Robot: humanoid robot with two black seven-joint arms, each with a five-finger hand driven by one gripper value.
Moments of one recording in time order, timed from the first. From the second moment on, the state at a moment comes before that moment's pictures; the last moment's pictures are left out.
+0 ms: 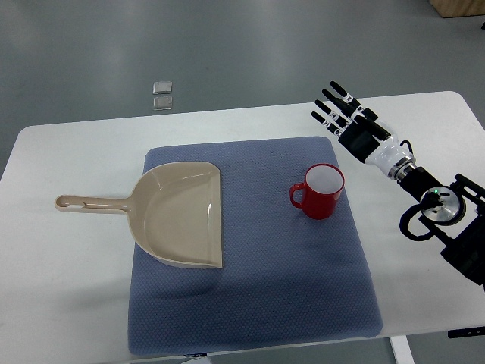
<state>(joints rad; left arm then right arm) -0.06 0.00 0.06 -0.25 0.08 -0.02 0.10 0.60 -0.25 0.85 0.75 0.06 0.52 0.15</state>
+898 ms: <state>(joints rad) -0.06 0.00 0.06 -0.24 0.08 -0.02 0.10 0.53 -0.49 0.86 0.77 -0.49 0.61 0.34</state>
